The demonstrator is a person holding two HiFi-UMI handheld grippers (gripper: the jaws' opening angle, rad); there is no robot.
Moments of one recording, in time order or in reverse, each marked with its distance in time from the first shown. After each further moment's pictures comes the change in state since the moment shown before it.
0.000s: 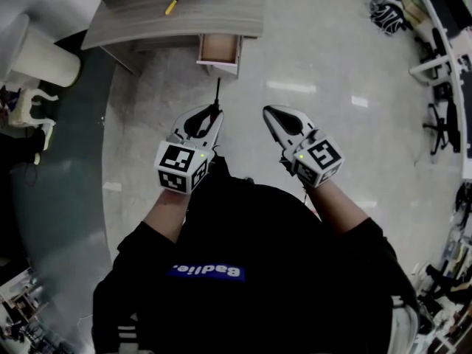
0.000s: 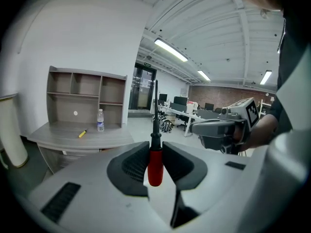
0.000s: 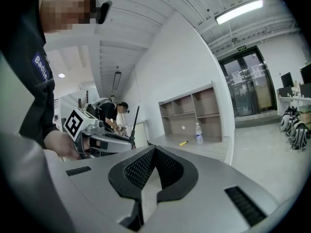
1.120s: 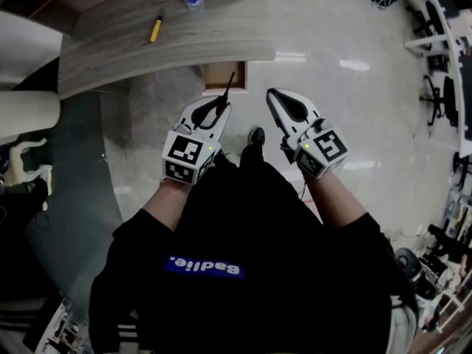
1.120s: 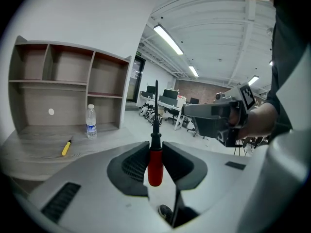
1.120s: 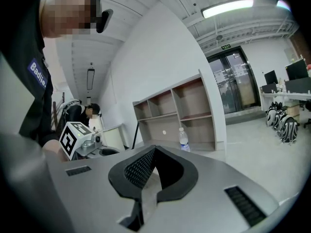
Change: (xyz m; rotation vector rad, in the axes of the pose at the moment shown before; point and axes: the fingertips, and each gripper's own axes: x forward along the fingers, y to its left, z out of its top) left arm 0.150 0.180 0.052 0.040 0.101 -0.221; right arm 0.196 -0.132 0.060 0.092 -0.013 -0.204
